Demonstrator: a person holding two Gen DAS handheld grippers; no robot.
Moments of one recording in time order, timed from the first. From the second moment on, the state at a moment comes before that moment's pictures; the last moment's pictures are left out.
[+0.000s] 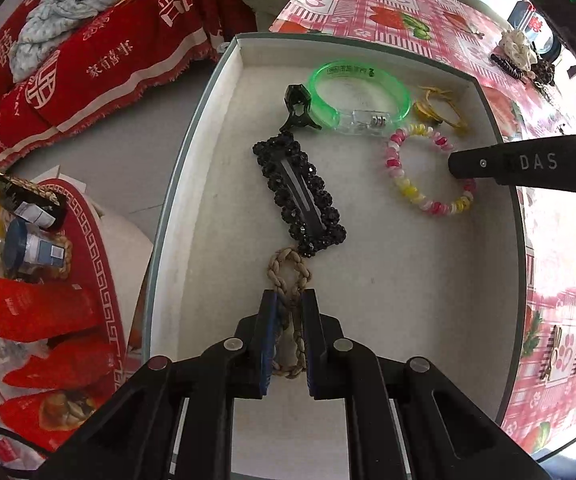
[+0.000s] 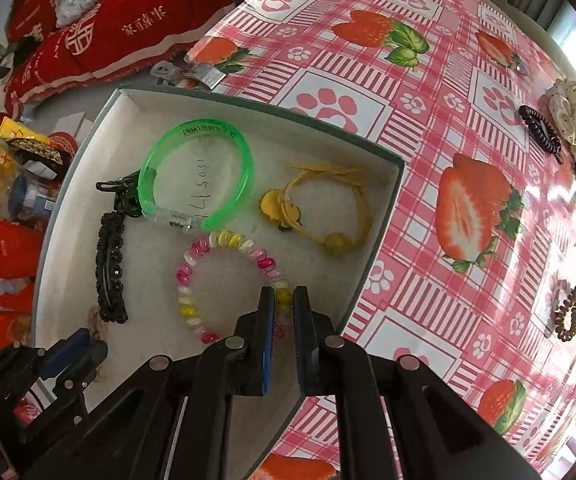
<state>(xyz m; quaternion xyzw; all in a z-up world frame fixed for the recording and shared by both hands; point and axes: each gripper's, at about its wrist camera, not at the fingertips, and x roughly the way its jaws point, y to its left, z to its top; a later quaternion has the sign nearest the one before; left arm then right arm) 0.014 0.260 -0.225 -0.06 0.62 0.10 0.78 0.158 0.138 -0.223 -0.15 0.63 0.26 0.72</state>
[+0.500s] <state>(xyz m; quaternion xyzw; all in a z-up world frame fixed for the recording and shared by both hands) 0.014 0.258 -0.219 -0.06 0.62 0.11 0.78 0.158 0.136 -0.204 -0.11 0.62 0.29 0.72</state>
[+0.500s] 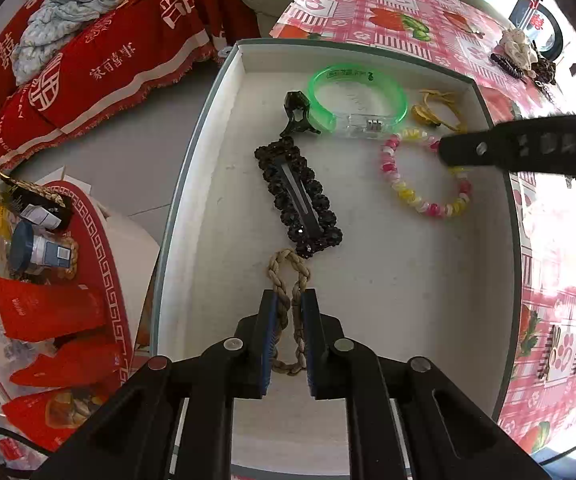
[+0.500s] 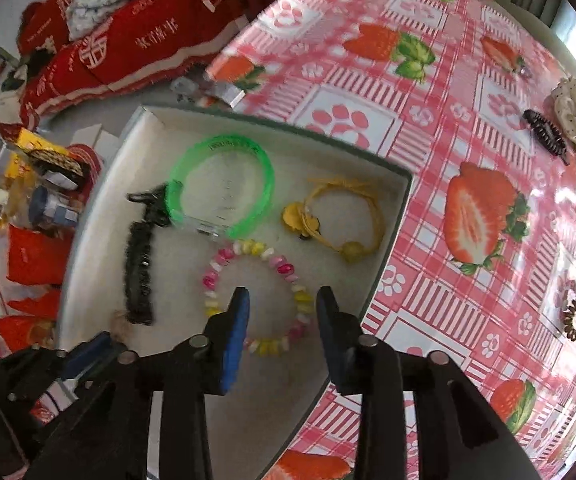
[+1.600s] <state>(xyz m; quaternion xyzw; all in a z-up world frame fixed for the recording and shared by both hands) 0.050 0.136 -0.163 0.04 0.59 -0.01 0.81 0.100 -0.083 -0.168 0.07 0.63 0.13 0.76</state>
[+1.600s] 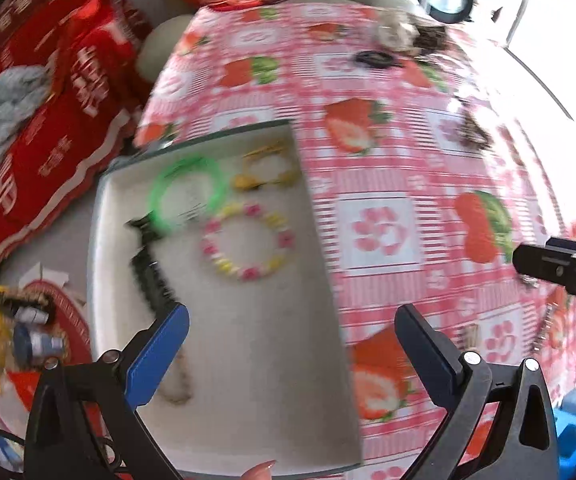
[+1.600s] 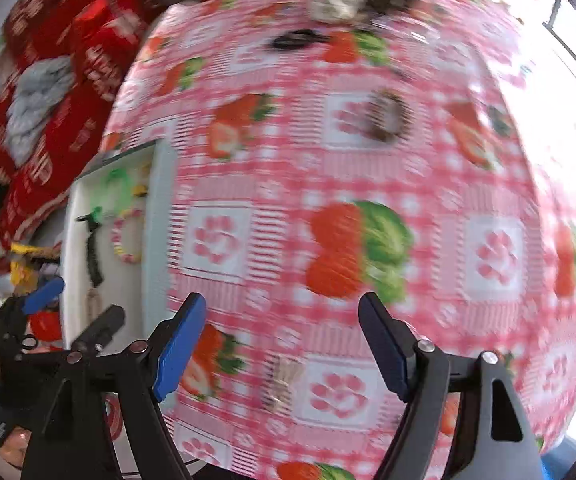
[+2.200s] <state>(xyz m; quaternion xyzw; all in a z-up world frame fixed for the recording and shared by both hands) 0.021 0.051 -0.174 0.09 0.60 -0.12 0.79 0.011 -0.190 -0.197 0.14 0.64 -0.04 0.75</state>
